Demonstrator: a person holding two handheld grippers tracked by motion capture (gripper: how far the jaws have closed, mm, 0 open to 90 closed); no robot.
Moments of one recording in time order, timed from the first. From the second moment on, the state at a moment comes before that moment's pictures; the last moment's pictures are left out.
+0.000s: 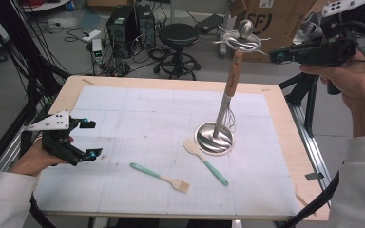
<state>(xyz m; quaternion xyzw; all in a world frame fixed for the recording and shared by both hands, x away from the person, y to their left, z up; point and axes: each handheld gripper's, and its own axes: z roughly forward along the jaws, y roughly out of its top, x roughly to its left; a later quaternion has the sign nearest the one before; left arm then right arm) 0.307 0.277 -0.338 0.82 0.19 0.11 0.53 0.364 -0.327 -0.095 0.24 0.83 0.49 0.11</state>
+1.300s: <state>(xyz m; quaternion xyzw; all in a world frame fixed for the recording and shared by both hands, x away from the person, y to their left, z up) 0.308 0.272 -0.335 0.82 0.19 0.12 0.53 0.359 -0.281 -0.094 0.21 0.83 0.50 0.09</state>
